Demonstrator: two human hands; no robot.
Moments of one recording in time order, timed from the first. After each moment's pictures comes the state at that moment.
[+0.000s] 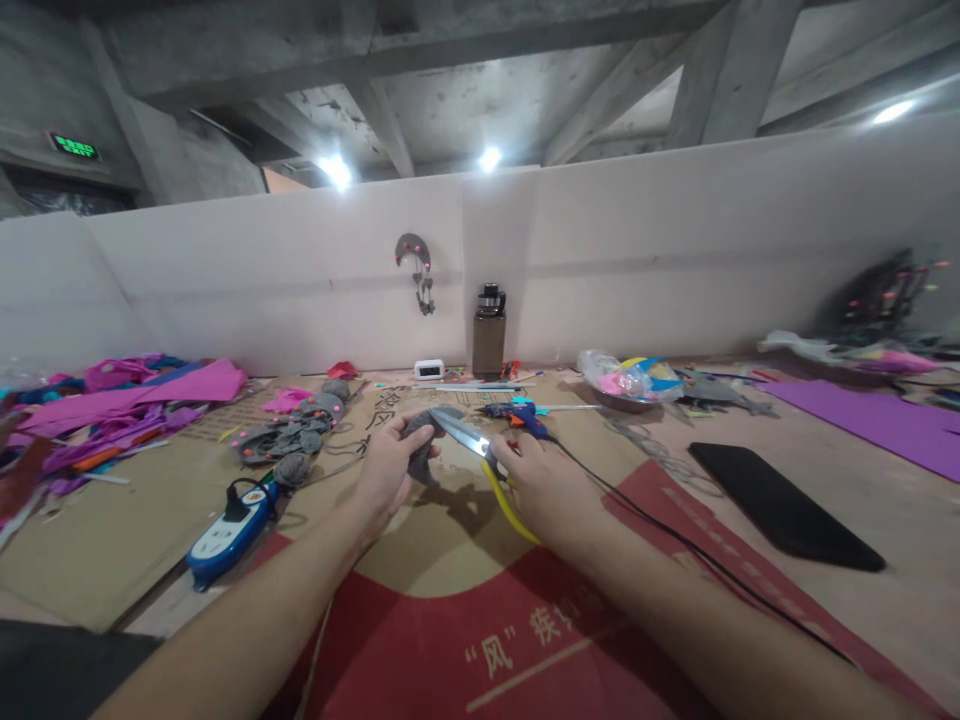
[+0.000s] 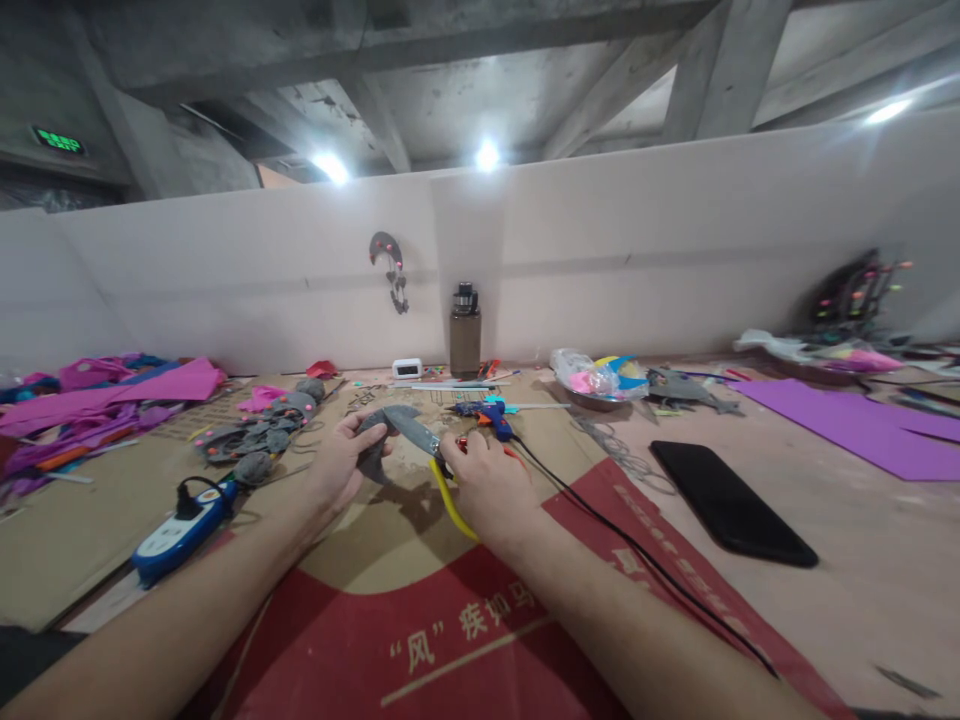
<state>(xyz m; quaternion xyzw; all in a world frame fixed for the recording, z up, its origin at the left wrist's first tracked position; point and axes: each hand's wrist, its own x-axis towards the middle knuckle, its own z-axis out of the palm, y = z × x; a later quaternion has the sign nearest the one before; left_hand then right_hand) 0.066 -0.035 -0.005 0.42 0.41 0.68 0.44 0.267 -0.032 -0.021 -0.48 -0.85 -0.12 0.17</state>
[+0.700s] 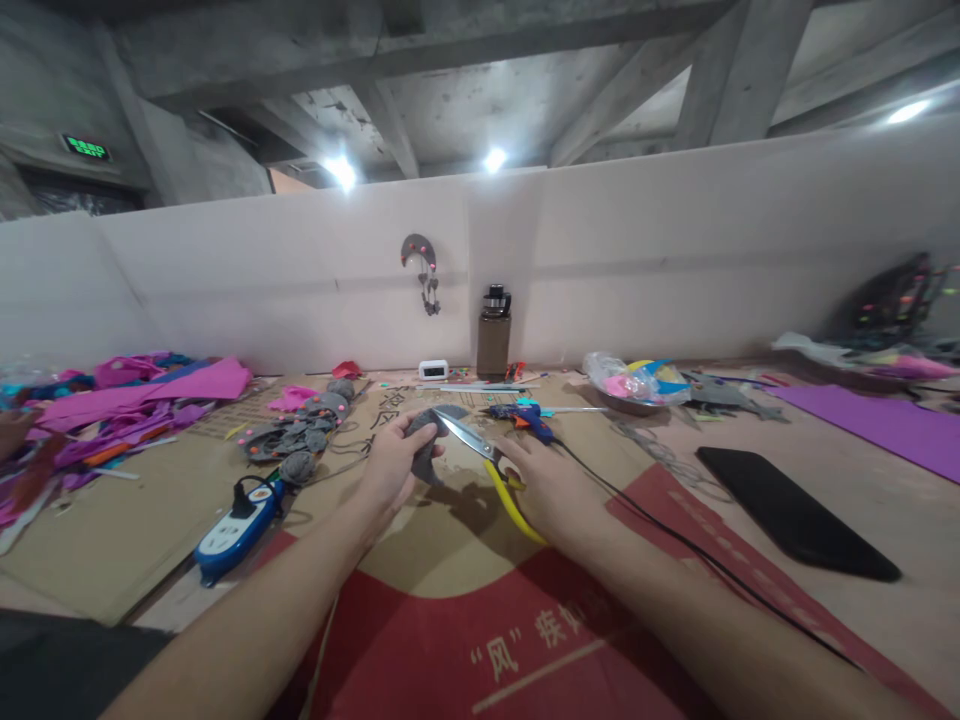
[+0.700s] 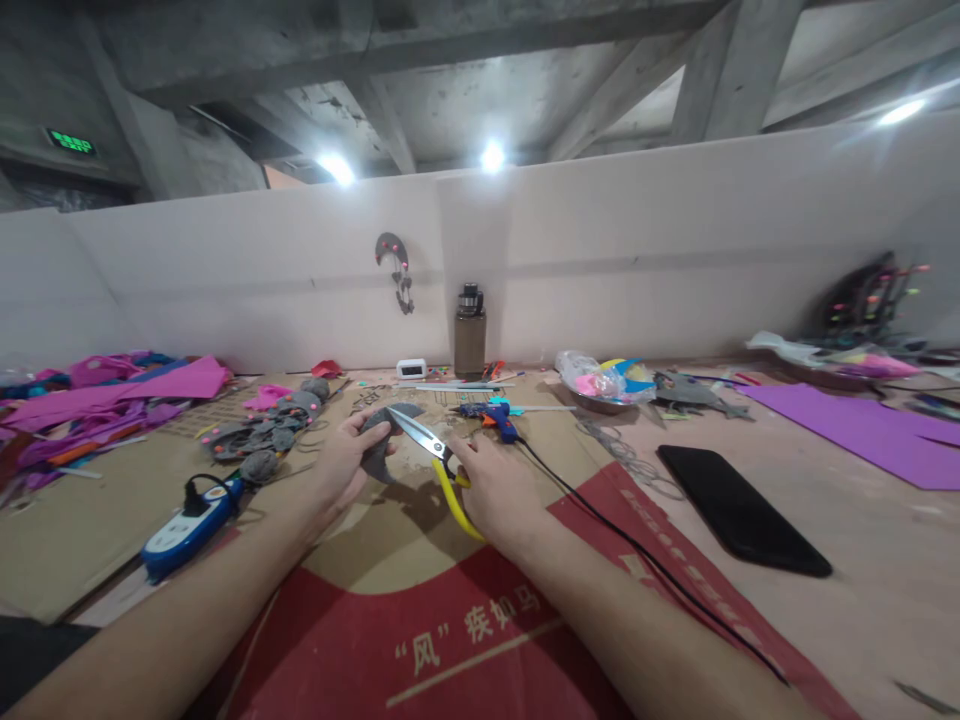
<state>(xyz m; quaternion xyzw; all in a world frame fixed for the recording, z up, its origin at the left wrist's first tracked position) 0.061 -0.031 -0.008 0.42 0.42 0.67 0.45 0.269 -0.019 -0.036 -0.45 -0.86 0.00 0.25</state>
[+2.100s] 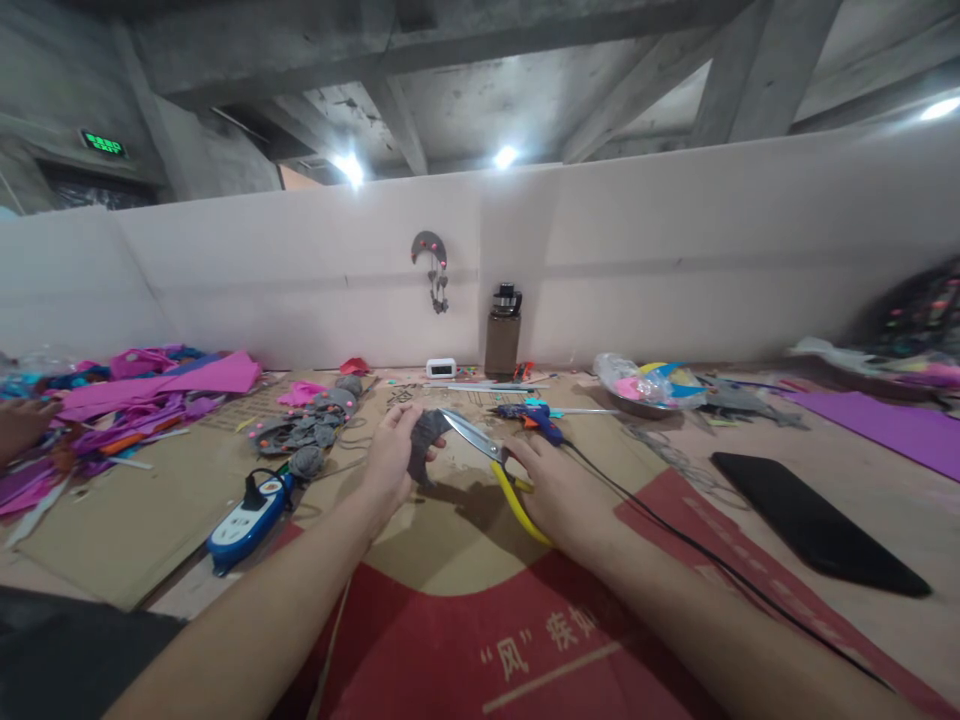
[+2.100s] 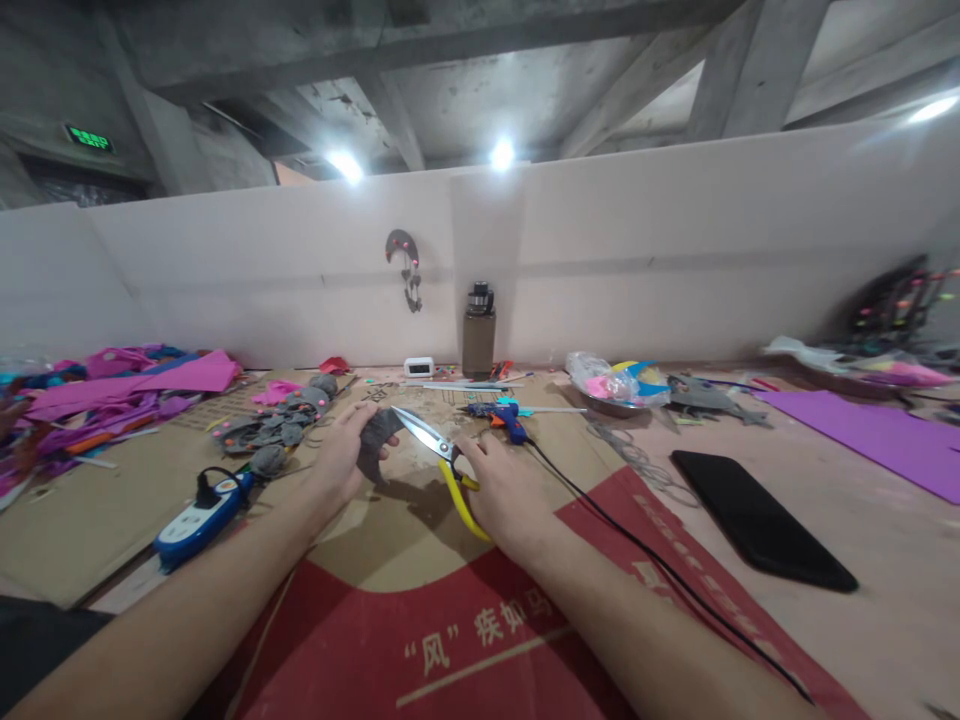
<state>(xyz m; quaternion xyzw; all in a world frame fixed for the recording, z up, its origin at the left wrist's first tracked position) 0.061 -0.039 0.007 0.40 0.48 0.69 0.37 0.267 -0.018 -0.040 -0.44 -0.86 0.03 0.26</state>
